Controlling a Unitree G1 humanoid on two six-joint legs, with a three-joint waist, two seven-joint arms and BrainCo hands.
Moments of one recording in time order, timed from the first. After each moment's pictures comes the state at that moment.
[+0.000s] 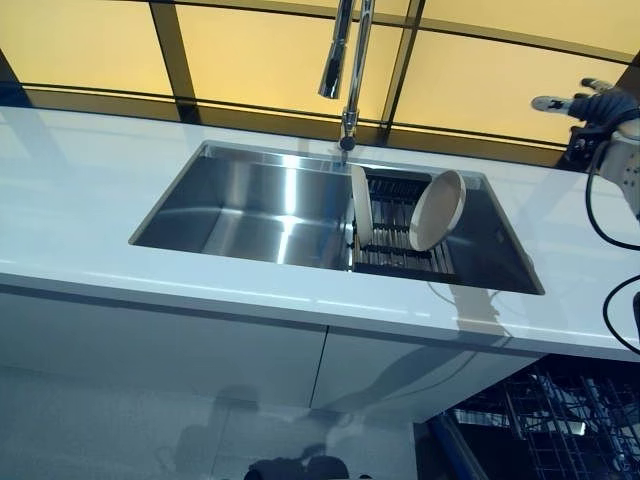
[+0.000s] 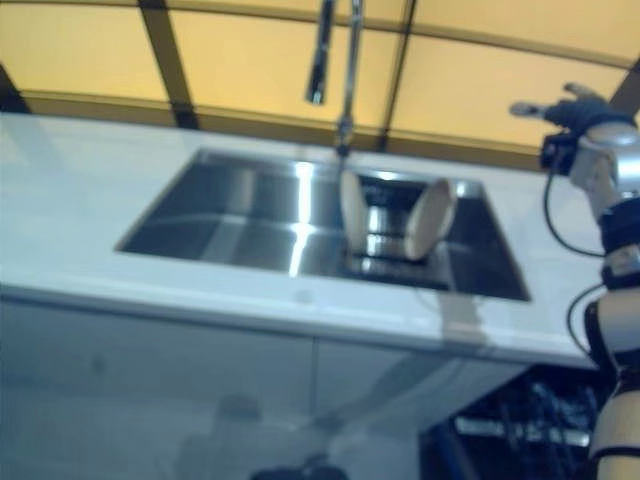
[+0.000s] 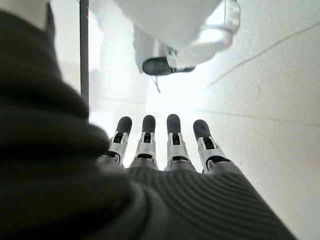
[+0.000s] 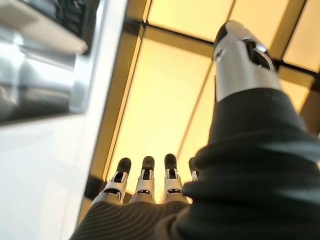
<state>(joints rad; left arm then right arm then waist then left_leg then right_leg) 0.02 0.33 -0.21 1.27 -0.25 0.17 0.04 -1.27 -0.92 0.48 0.87 0.72 0.51 -0.08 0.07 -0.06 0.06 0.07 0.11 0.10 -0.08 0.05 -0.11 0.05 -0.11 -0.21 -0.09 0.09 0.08</state>
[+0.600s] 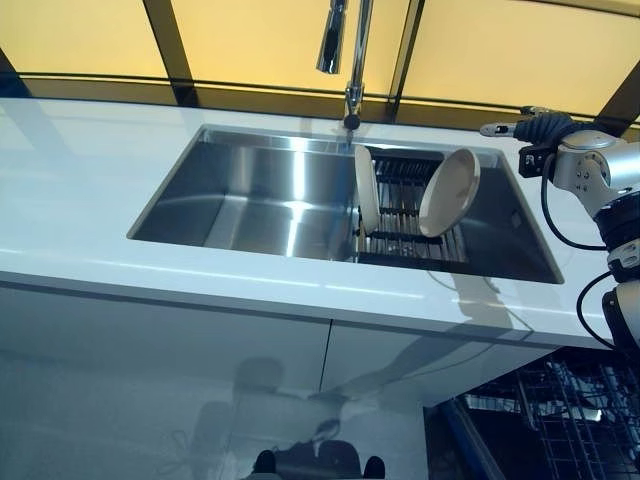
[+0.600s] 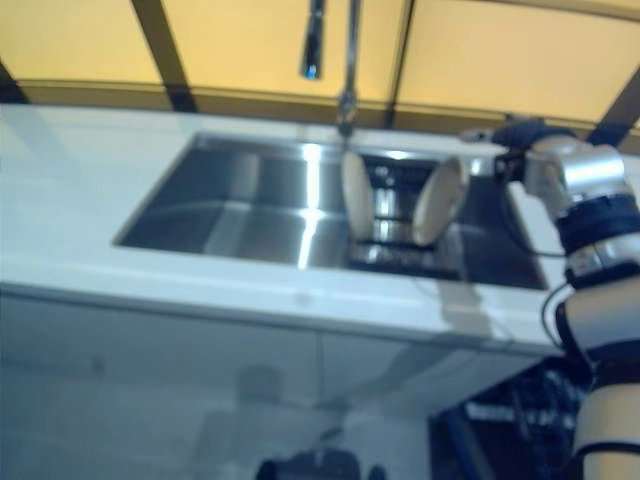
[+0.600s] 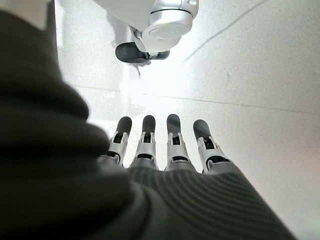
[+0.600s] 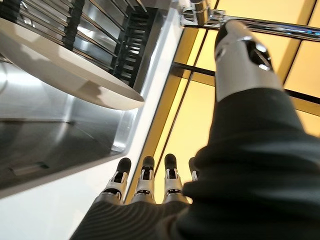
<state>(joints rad) 0.06 0.32 -0.21 1.24 -0.26 0.16 0.04 -1.28 -0.88 0.56 0.82 0.72 0.58 -0.13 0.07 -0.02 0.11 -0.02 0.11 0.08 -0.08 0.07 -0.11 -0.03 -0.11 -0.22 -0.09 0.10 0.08</state>
